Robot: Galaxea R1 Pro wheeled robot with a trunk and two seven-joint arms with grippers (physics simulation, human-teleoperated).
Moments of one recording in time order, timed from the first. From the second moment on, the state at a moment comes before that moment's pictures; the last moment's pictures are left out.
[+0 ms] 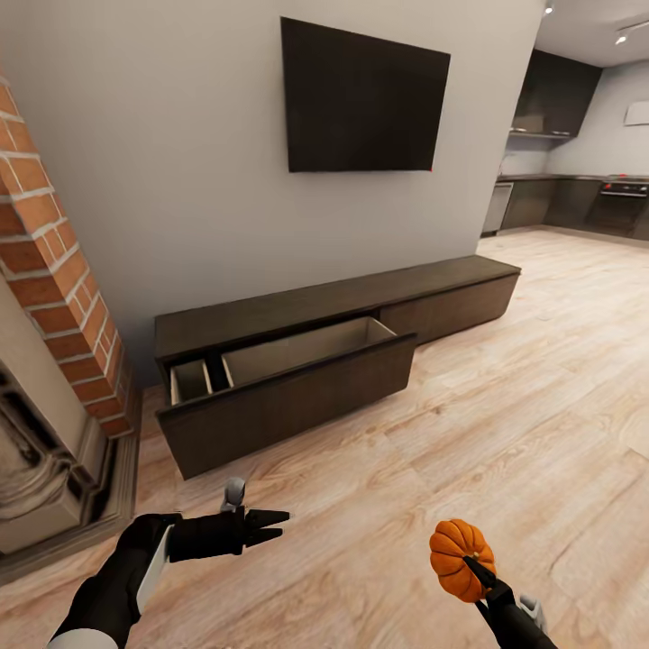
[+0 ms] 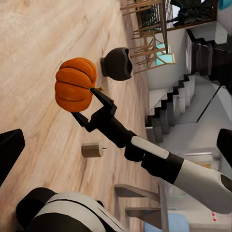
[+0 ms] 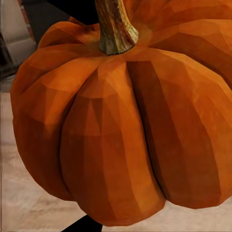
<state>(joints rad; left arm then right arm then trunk) -0.44 0.05 0.14 -0.91 0.05 0.97 -1.34 -0.32 -0.24 -0.07 -0.31 -1.18 0.32 0.71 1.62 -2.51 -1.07</state>
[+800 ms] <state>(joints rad) -0.44 0.05 0.16 -0.91 0.06 0.98 -1.35 -0.32 -0.24 -0.06 -0.31 -1.18 0.32 0.71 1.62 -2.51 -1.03</state>
